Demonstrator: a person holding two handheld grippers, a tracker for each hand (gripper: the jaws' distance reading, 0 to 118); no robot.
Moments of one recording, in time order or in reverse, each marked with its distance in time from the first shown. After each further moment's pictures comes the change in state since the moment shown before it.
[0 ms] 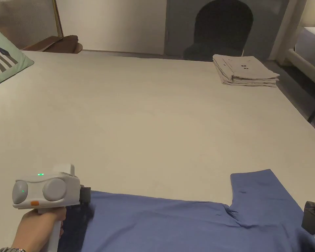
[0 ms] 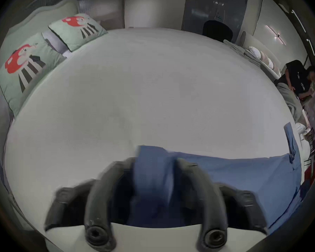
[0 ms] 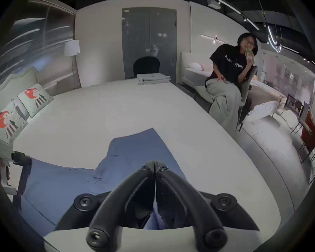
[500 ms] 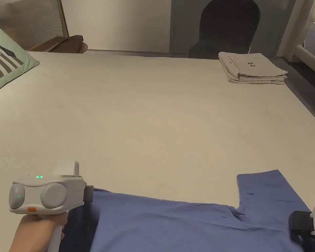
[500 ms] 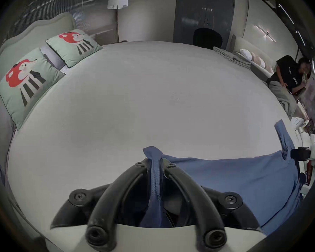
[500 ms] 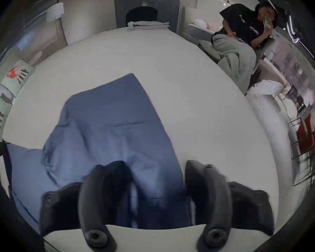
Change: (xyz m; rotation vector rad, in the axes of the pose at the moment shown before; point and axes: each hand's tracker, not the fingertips) left arm 0.009 0.003 0.026 0.058 -0.031 -0.048; right arm 0.022 0.008 -0.084 -0.390 -0.008 0.035
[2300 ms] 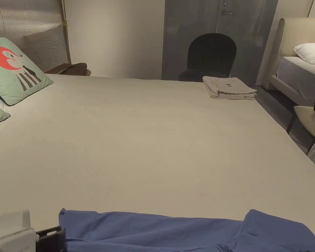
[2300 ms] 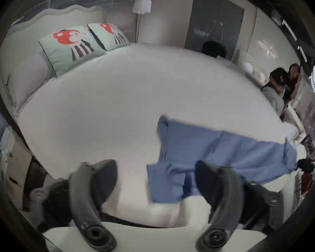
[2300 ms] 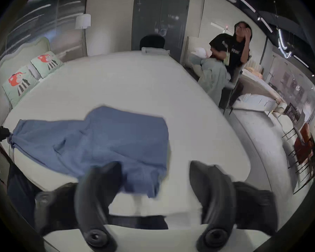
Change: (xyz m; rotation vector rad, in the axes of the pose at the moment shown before) left arm -0.075 -0.230 0.197 0.146 -0.034 0.159; right arm 0.037 -0.252 0.208 0.307 -0.053 0.058
